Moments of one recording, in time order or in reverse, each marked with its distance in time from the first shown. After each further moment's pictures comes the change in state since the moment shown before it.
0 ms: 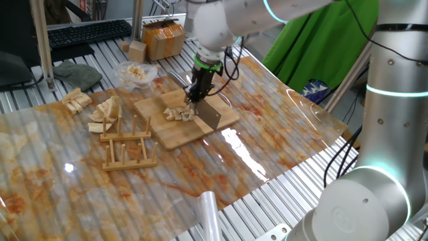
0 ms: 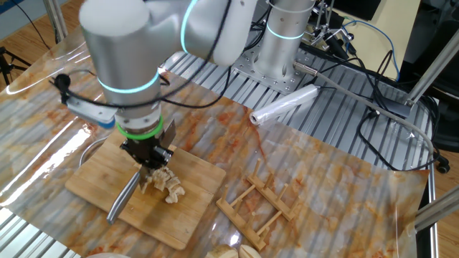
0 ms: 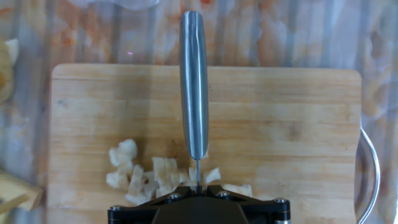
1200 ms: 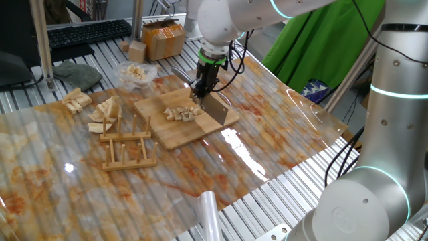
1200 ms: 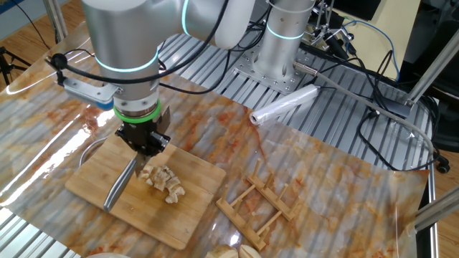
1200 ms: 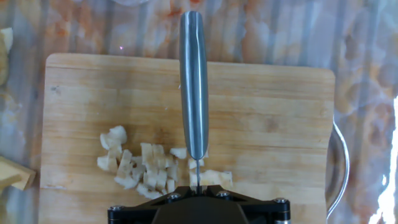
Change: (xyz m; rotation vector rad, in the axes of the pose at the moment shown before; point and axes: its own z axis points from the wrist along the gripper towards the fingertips) arm 0.008 -0.018 -0.028 0.022 -0.004 -0.046
